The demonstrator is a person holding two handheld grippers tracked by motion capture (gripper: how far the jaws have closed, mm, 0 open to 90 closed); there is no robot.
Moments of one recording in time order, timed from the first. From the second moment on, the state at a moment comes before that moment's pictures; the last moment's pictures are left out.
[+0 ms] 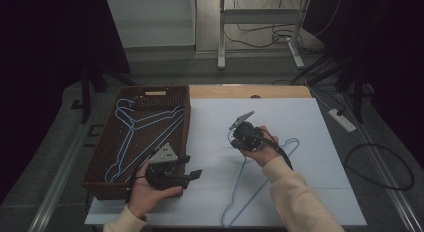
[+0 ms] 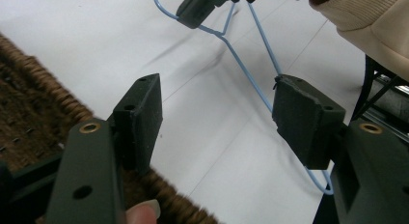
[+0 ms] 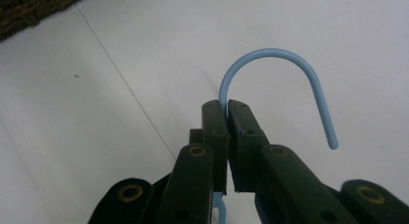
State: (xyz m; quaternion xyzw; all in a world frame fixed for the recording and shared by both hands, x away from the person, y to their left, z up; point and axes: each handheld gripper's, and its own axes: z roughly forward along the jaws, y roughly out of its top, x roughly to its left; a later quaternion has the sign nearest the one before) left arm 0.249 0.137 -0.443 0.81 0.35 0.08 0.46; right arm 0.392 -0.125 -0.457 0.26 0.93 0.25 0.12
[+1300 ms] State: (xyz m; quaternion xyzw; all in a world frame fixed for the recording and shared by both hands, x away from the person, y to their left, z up) left arm 0.260 0.040 -0.461 0.87 0.31 0.05 0.38; right arm 0.382 -0.134 -0.444 0.25 0.91 0.29 0.14
